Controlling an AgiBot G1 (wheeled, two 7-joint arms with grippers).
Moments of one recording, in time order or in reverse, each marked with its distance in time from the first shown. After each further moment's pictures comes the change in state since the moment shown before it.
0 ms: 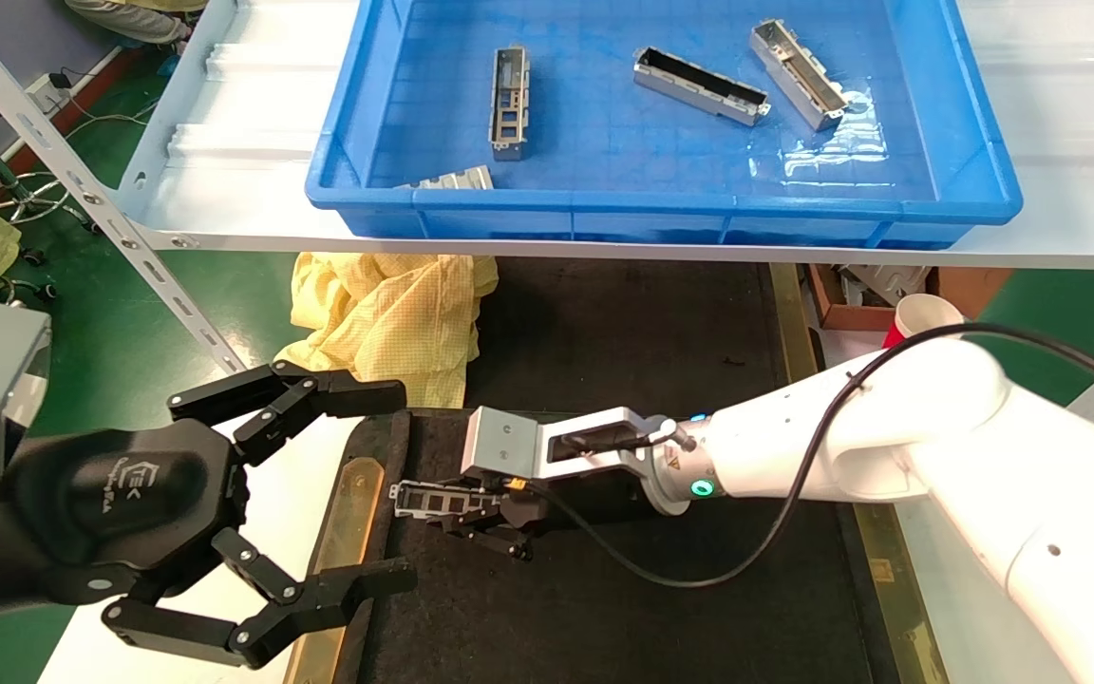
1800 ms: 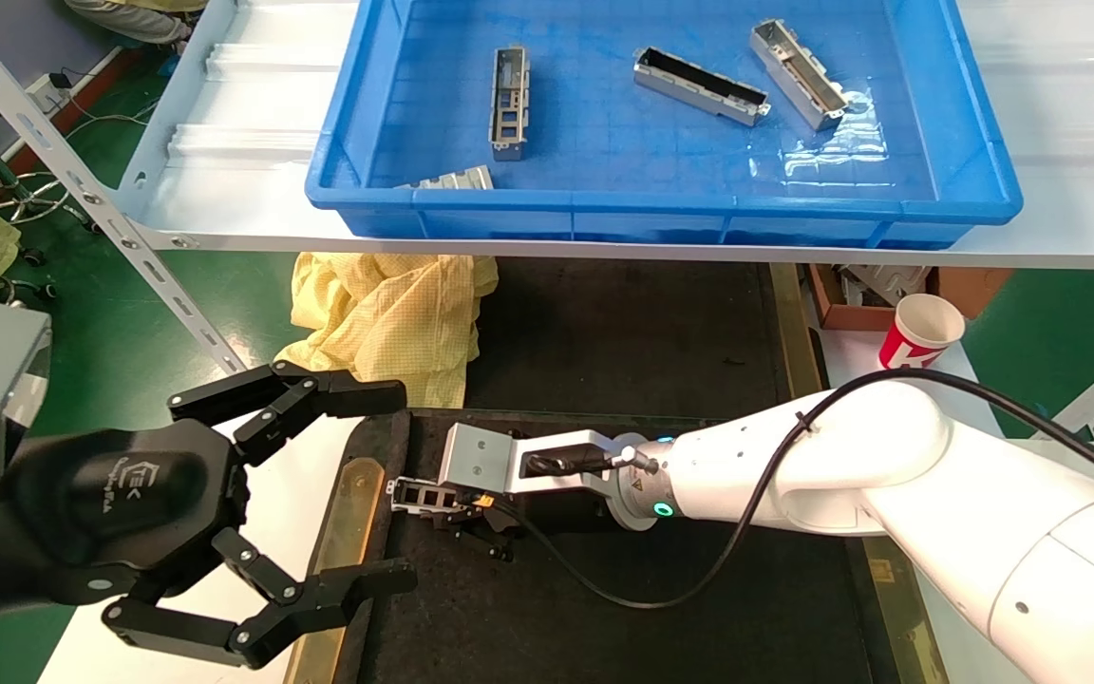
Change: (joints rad) left arm 0.000 0.000 0.000 0.000 0.000 0.000 0.000; right arm -0.018 0.001 -0.218 0.130 0.141 0.262 0.006
